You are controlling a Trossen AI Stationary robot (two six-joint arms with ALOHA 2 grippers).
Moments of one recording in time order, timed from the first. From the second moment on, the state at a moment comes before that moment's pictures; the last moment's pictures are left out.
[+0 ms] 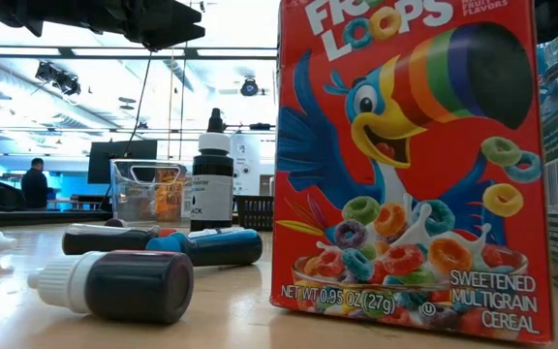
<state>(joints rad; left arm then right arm) 0.05 0.77 0.48 0.30 -0.16 0.23 0.21 1.51 1.12 -1.30 -0.49 0.85</state>
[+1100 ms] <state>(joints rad) 0.05 0.77 0.48 0.27 -0.21 0.21 -0.05 1.58 1.45 -0.71 0.24 0.13</state>
